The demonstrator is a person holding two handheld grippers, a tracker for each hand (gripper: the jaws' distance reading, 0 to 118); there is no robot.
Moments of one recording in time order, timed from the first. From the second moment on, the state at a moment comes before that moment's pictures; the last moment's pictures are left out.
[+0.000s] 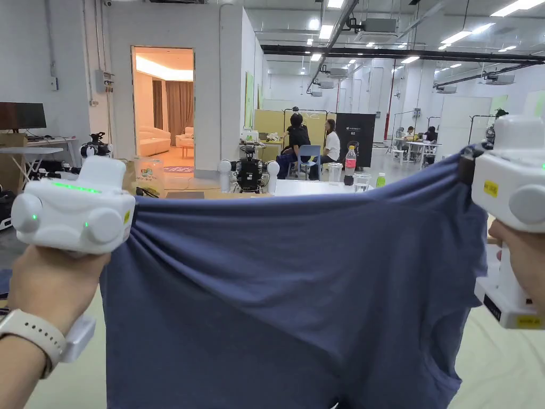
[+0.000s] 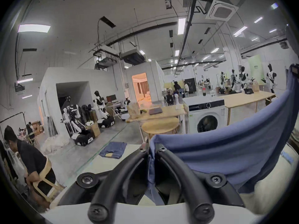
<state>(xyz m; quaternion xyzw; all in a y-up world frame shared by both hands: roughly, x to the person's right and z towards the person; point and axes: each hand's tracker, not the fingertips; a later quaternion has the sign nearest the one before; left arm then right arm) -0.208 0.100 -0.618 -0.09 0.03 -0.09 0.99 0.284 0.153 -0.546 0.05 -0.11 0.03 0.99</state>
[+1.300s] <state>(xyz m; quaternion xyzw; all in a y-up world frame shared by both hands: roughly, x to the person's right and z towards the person) -0.225 -0.183 -0.219 -0.23 -0.08 -0.02 0.97 0.211 -0.185 -0.189 -0.24 -0.02 -0.03 0.97</state>
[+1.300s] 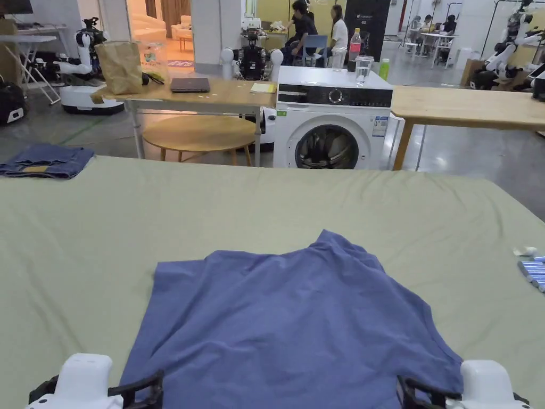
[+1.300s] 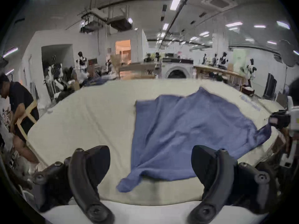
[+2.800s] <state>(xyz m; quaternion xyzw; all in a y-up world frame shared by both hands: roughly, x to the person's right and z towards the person) -0.266 -0.258 -0.255 -0.38 -0.07 -0.01 0.92 0.236 -0.253 -0.150 -0.34 -0.07 0.09 0.93</state>
